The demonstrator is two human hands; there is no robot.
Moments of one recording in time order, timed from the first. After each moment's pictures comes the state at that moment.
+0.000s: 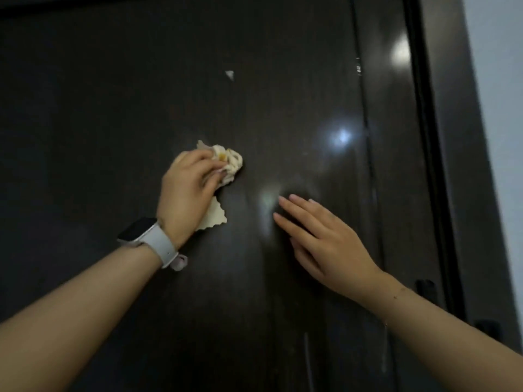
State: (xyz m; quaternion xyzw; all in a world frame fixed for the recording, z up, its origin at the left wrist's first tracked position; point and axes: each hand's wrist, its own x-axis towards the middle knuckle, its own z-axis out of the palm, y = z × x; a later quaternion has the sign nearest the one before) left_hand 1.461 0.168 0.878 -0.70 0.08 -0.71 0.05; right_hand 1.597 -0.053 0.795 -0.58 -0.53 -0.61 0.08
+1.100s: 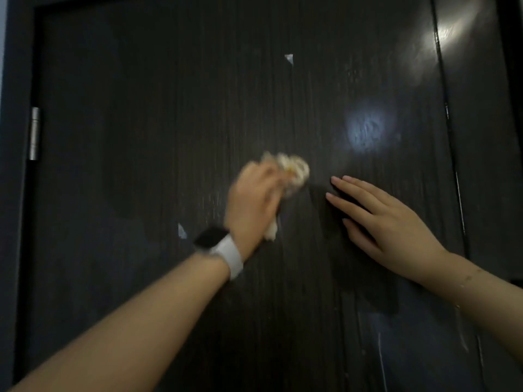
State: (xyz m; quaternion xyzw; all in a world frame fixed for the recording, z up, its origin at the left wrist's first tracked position) left_hand 1.481 0.185 0.843 -0.70 0.16 -0.70 0.06; right_hand 1.591 -0.035 0.805 -0.62 -0.50 -0.61 0.08
